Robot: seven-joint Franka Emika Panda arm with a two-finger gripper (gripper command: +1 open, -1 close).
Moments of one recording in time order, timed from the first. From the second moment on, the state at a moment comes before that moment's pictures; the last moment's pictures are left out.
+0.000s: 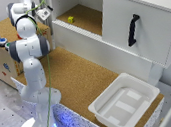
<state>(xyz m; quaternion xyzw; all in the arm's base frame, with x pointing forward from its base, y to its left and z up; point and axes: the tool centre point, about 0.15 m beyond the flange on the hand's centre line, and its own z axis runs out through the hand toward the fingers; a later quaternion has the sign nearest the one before) 0.375 0.461 0.441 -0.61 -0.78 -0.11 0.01</state>
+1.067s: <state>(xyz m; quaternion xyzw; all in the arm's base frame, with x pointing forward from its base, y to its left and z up) 0.371 0.460 0.439 -0.62 -0.78 -0.09 0.00</state>
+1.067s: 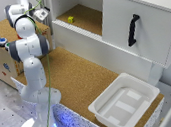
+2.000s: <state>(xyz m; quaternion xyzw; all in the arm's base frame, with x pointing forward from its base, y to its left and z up) 0.391 0.358 0.506 -0.81 -0.58 -0.07 -0.01</state>
